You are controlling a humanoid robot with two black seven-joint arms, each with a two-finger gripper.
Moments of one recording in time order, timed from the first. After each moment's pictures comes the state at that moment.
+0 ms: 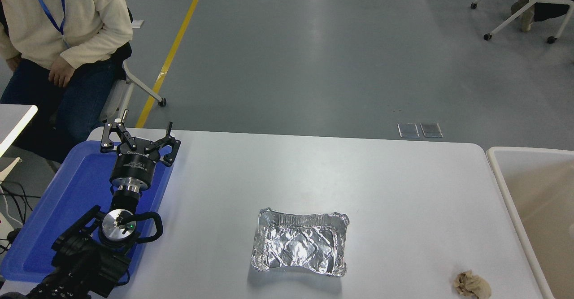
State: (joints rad) left arm -0.51 0.13 -1.12 -0.54 -0.09 -0.62 -0.35; right arm 0.67 -0.71 -0.68 0.28 -0.37 0.12 0.14
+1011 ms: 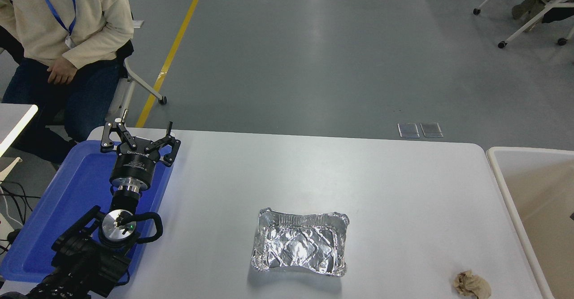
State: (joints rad) left arm -0.51 0.13 -1.12 -0.54 -0.09 -0.62 -0.35; right arm 0.59 -0.61 -0.54 0.21 -0.32 -0.07 0.13
